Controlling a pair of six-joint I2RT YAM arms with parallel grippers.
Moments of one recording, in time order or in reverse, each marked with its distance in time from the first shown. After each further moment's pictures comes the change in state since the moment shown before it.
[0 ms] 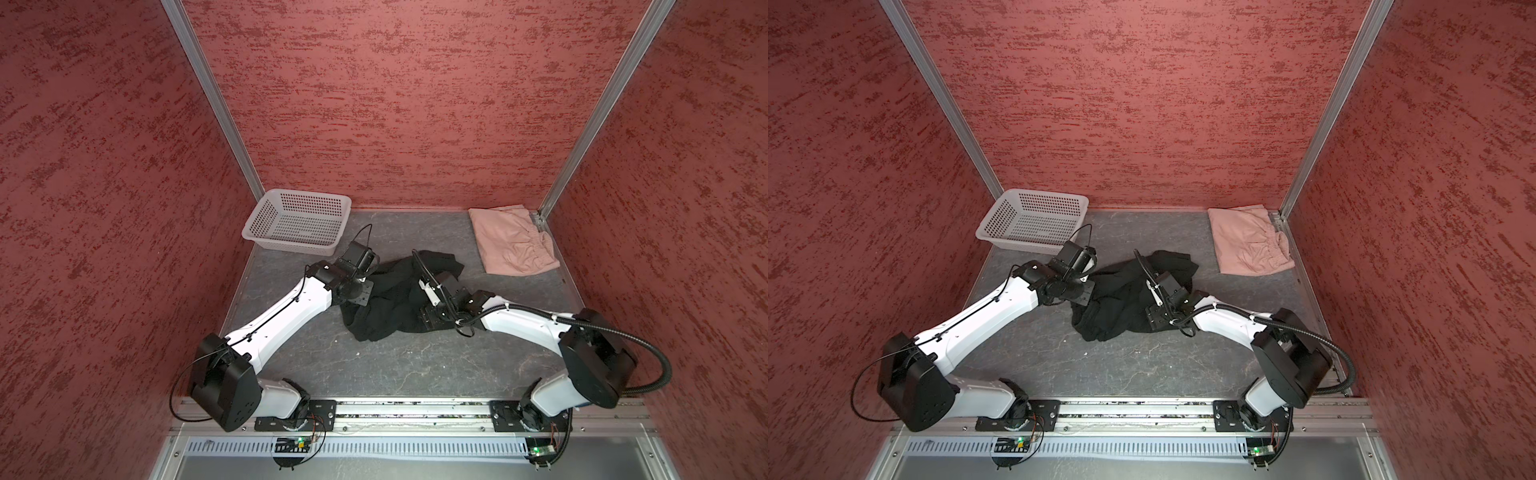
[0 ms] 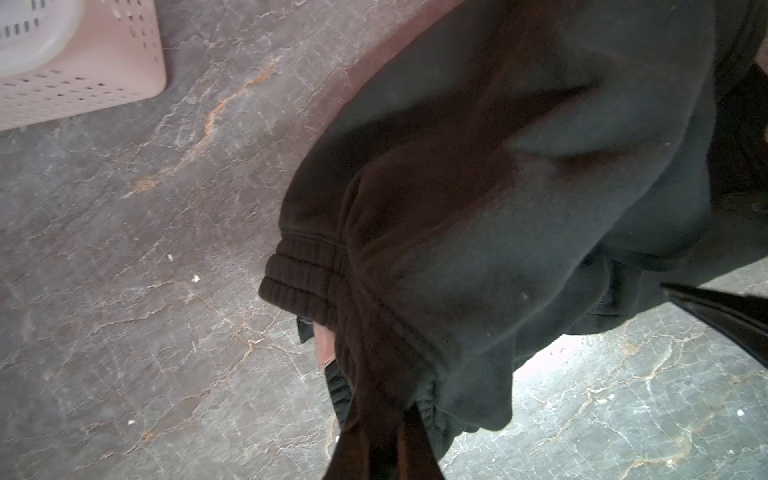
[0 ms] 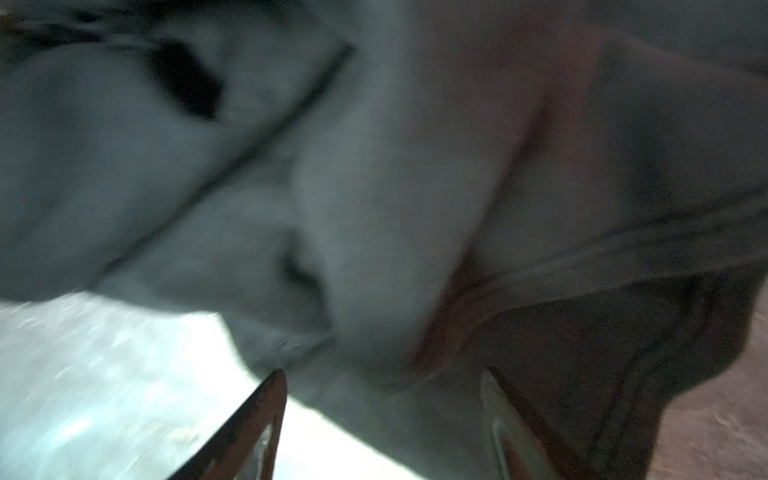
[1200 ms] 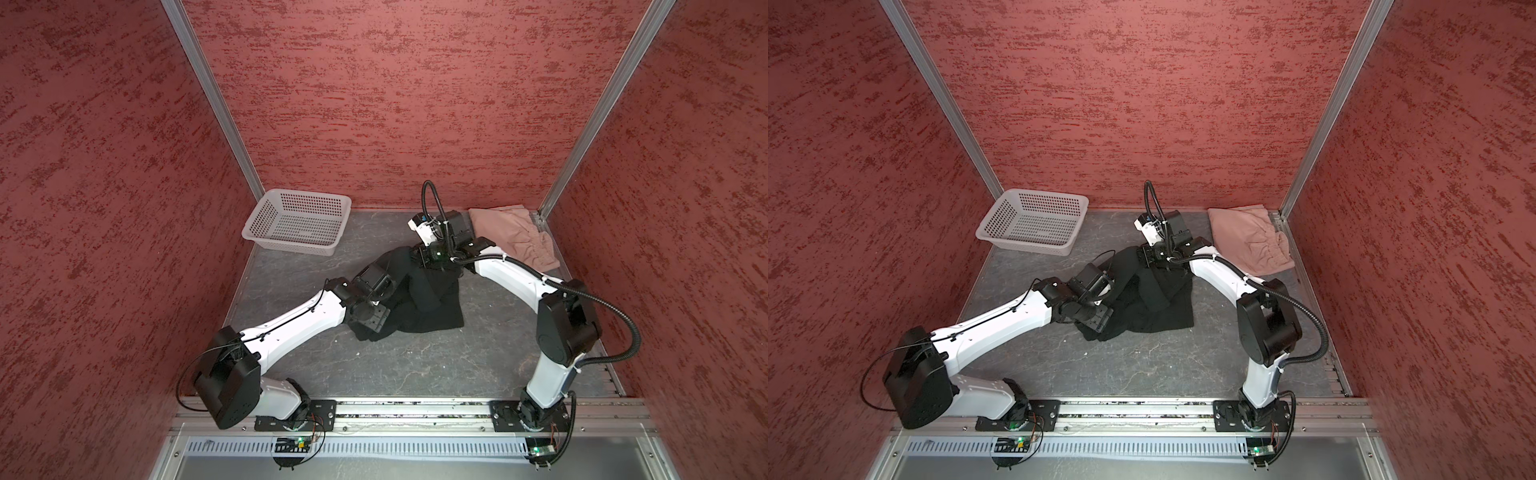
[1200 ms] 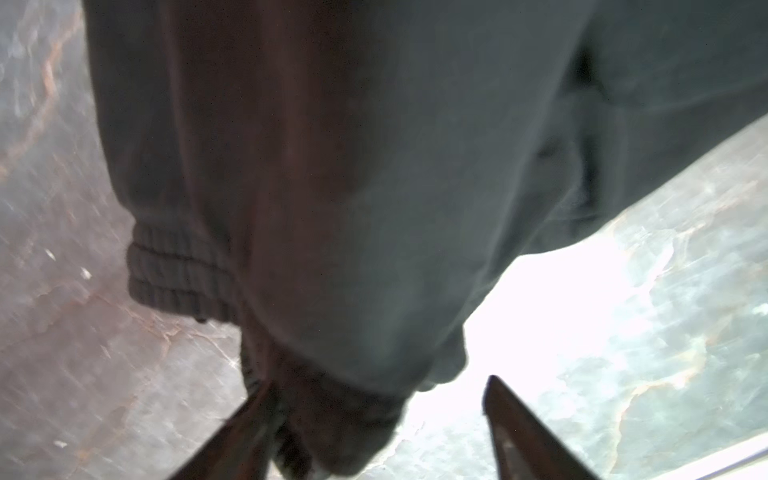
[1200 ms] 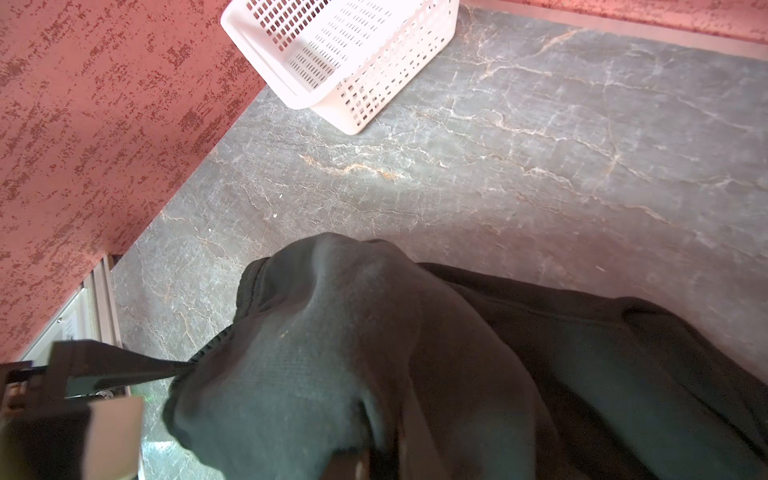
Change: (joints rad) left arm -0.170 0.027 -0.135 0.034 0.019 -0.014; right arm -0.257 0.248 0.552 -0.014 -0.507 -0.145
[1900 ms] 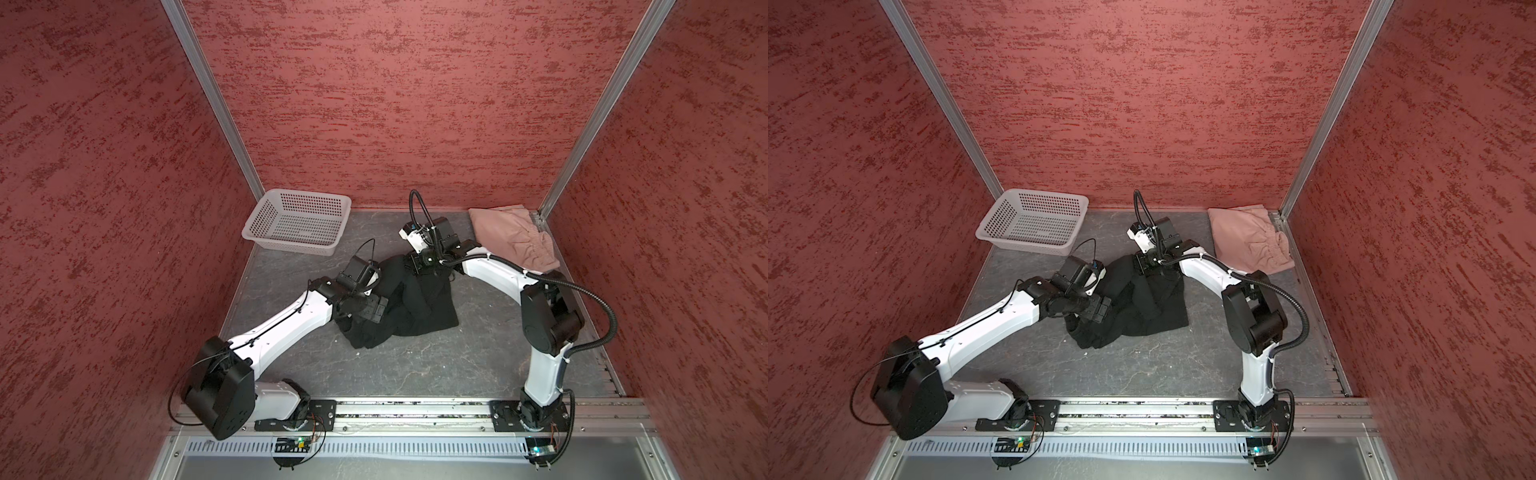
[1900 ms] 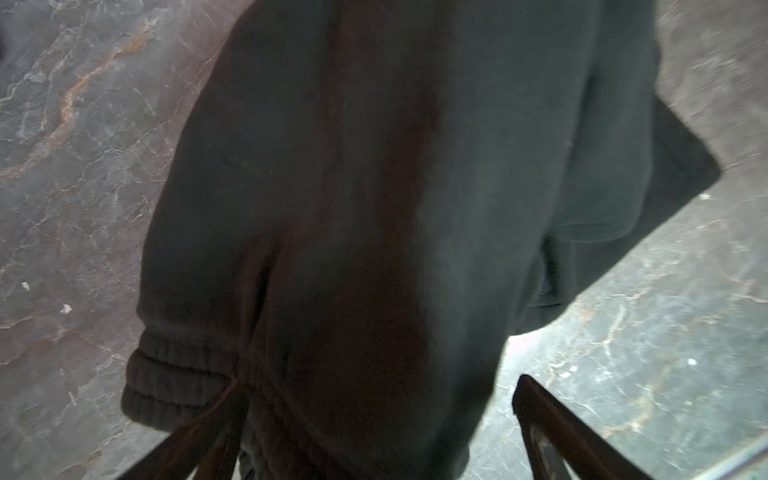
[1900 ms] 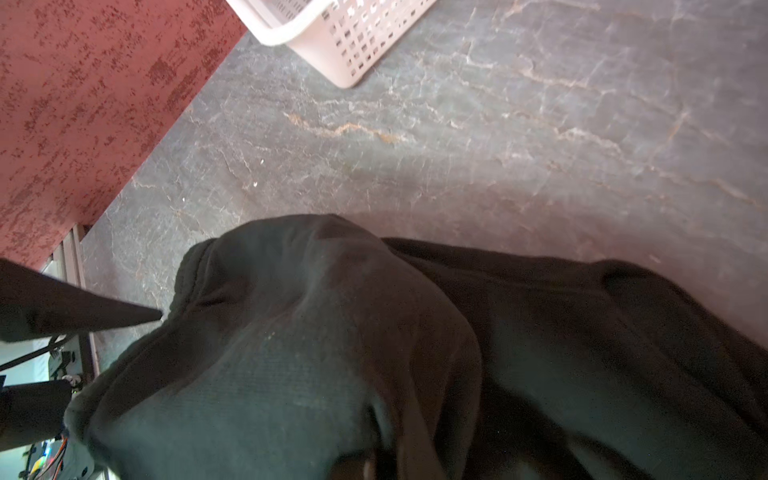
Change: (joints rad) left arm 0.119 -0.053 -0.040 0.140 0.106 0.047; right arm 0.031 0.099 0.027 -0.014 0.009 -0.047
